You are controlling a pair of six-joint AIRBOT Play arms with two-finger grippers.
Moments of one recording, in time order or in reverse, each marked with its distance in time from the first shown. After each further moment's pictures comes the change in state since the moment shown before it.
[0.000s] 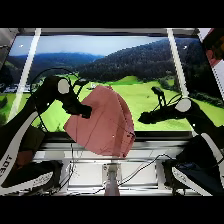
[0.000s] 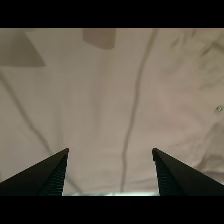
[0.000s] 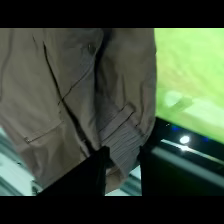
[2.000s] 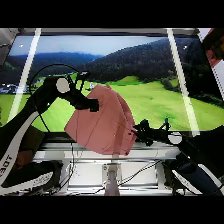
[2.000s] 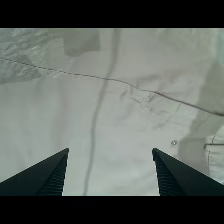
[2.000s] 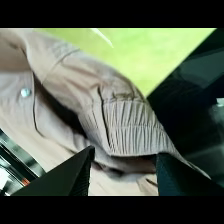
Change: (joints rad) left arm -0.001 0.000 -0.001 -0.129 0.154 -0.004; right arm 0.235 0.220 -0.443 0.235 -0.601 0.993
